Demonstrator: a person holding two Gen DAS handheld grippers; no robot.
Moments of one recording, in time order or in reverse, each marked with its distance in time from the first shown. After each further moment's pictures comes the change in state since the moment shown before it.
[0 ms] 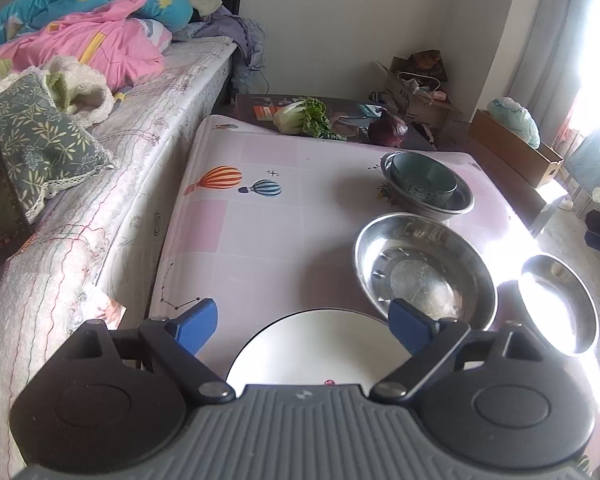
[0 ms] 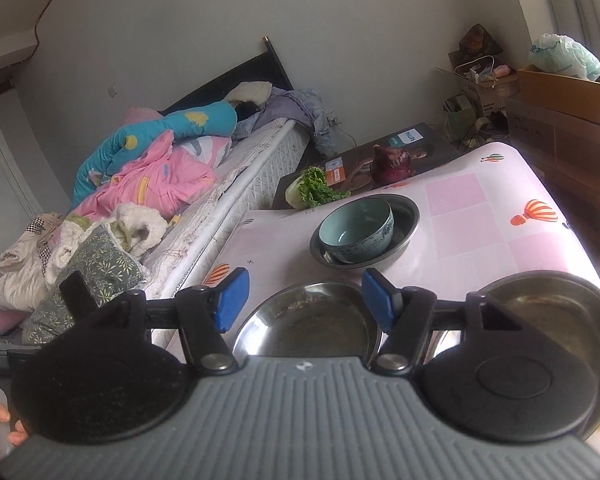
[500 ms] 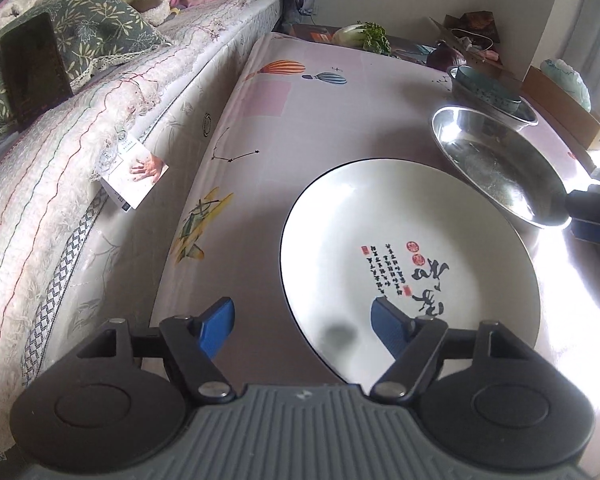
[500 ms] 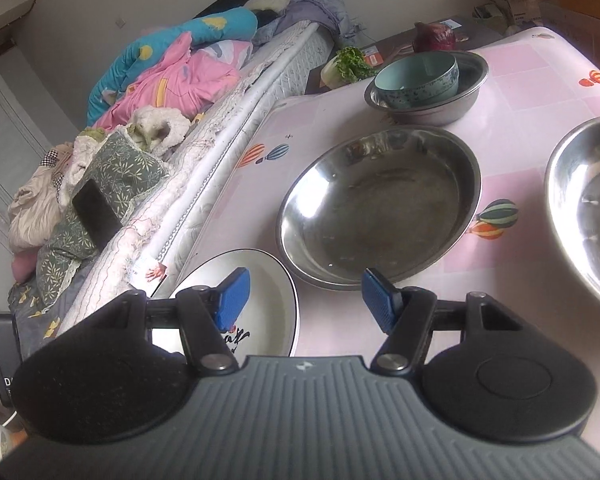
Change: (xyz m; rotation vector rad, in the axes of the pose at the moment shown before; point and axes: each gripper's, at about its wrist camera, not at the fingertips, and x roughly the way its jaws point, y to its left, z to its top) left arm 0.037 0.026 -0.091 -0.073 0.133 0.086; right arm 0.085 0.053 -0.099 0.017 0.299 0.066
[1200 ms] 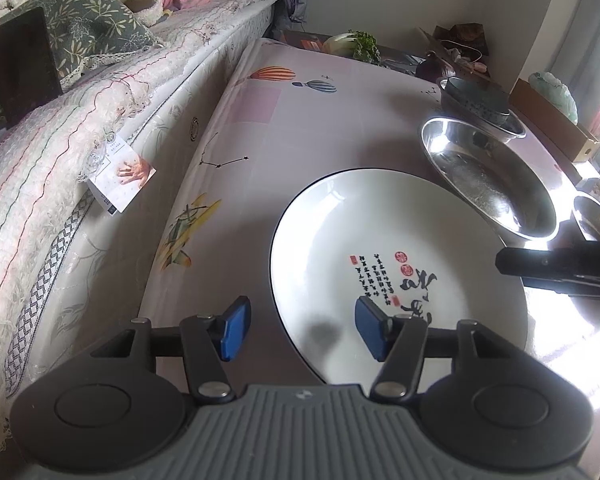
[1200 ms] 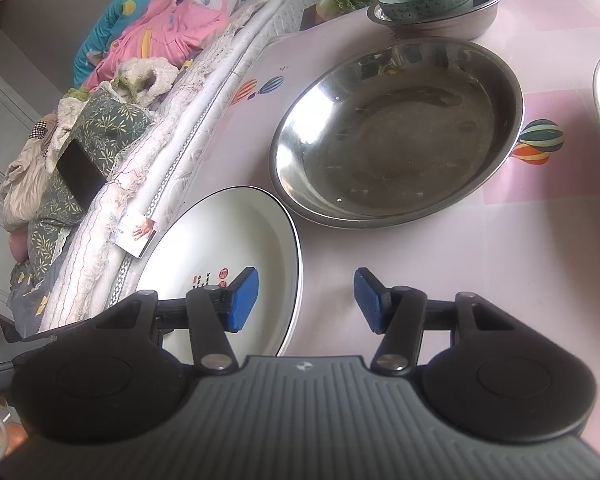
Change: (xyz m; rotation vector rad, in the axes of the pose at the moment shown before) left arm -0.002 0.003 0.001 -0.014 -0.026 -0.046; right arm 0.040 -0.006 -0.013 0.061 0.120 0.008
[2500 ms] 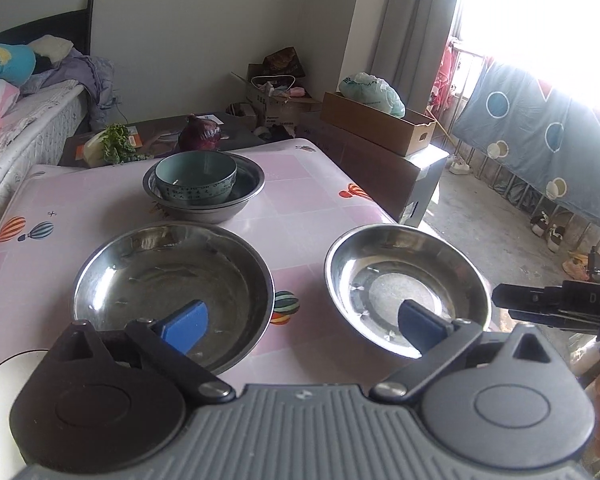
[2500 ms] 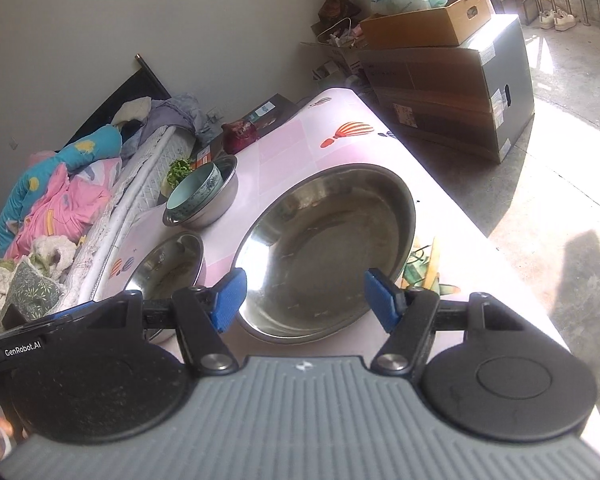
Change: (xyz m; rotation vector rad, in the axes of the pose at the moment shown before) left arm 0.003 -0.246 0.044 0.344 -0.163 -0.350; right arm -0.214 -0.190 -0.021 0.257 -0.427 -0.265
